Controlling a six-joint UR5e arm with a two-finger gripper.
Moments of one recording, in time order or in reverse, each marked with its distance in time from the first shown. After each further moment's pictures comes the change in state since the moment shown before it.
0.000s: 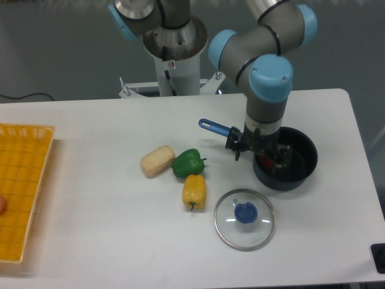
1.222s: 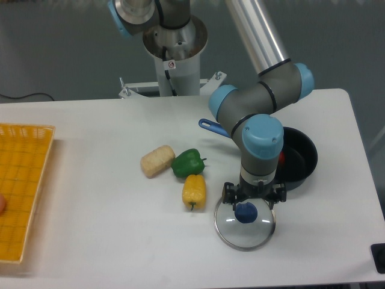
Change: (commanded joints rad) arm -0.043 -0.193 0.110 0.132 -0.005 -0.298
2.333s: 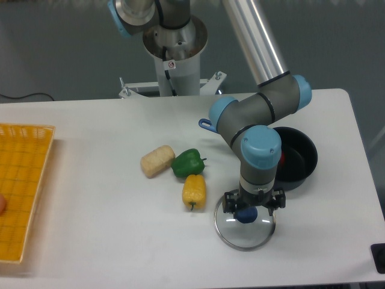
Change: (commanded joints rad) arm -0.012 -0.040 -0.005 0.052 0.012 -0.046
